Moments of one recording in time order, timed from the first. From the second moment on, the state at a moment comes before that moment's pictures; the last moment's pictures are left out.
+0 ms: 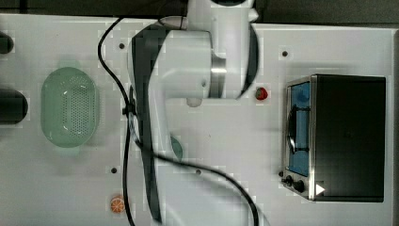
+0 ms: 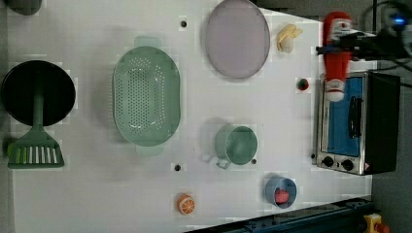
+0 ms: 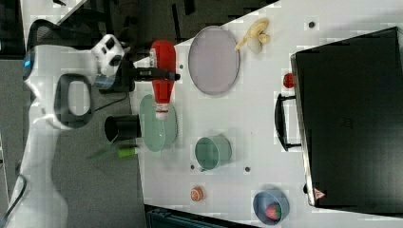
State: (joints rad) arm -0.12 0.35 0.12 -1.57 0.02 0.33 -0.64
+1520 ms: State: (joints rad) arm -0.15 0.37 0.07 -2.29 0.02 0.81 -0.62
